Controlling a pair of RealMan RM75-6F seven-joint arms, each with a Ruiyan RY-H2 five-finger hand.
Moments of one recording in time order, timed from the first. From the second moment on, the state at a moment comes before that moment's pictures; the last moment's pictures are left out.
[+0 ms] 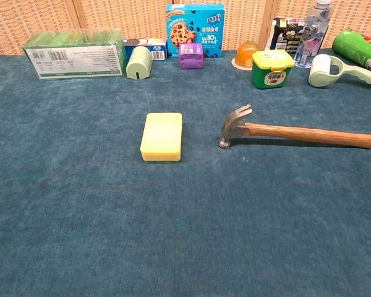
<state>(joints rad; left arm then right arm) 0.02 -1.18 0.02 -1.65 1.47 1.48 0.03 0.01 -1.21 0.04 -1.46 -1.54 1.54 0.17</state>
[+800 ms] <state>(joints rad) -0.01 -1.16 0.00 -1.65 1.45 1.44 0.04 0.30 -1.27 0.14 -1.56 -1.53 1.23 0.14</state>
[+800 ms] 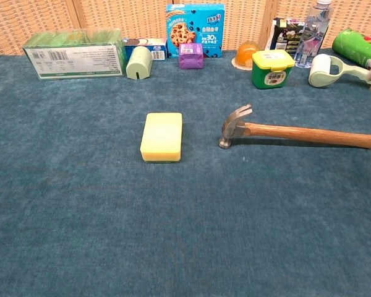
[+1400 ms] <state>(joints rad) -0.03 -1.15 -0.02 -1.59 1.40 1.39 -0.04 0.54 -1.48 0.23 -1.48 -1.20 0.91 -0.16</state>
